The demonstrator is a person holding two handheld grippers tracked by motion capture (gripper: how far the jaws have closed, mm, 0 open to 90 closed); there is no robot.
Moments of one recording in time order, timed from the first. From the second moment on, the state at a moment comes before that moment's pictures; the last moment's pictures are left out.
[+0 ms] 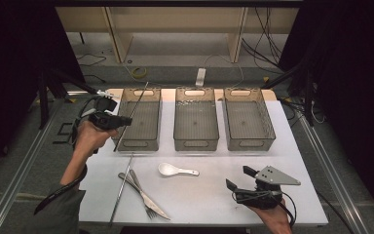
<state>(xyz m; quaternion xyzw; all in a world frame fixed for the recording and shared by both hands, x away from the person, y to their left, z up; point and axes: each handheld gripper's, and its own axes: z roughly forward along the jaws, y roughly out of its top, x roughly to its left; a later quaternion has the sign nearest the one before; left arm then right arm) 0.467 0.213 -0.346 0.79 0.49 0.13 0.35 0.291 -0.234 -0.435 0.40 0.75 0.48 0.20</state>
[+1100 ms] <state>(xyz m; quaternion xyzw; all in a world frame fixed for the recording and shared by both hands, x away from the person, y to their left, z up) 0.529 0.228 -0.386 0.74 0.55 0.17 0.35 0.292 -0.233 -0.437 0.39 0.76 0.48 0.19</state>
